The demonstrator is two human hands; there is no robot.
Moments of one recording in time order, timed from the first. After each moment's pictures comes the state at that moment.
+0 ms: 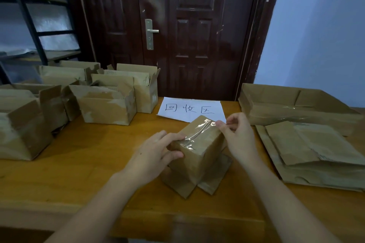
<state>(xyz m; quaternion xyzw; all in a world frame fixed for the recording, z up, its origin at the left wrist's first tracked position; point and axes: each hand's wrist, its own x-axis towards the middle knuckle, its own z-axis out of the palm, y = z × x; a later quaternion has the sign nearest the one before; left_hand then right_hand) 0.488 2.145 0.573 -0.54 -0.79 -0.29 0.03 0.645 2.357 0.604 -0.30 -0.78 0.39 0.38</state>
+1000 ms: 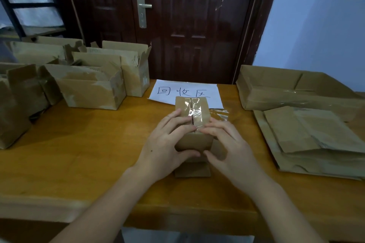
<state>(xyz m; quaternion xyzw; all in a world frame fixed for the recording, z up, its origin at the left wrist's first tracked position) 0.517 2.193 0.548 -0.59 -0.69 -0.36 0.19 0.692 2.331 0.573 -0.05 -0.93 0.19 0.32</state>
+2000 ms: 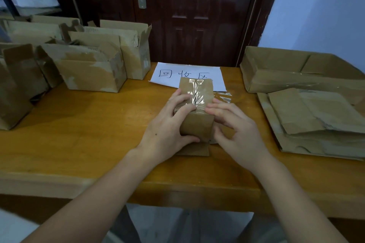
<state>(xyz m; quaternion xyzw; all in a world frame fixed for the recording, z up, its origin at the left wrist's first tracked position) 0.526 2.188 0.548 -0.59 -0.71 -0.34 0.19 0.695 2.332 0.573 -0.04 -0.90 0.26 0.35</state>
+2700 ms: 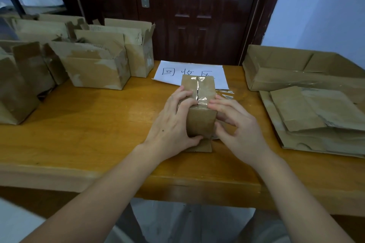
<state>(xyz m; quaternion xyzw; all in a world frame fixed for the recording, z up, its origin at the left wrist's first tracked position) 0.532 2.190 0.548 -0.57 -0.73 -0.32 0.19 0.695 2.328 0.575 -0.04 -0.90 0.27 0.35</state>
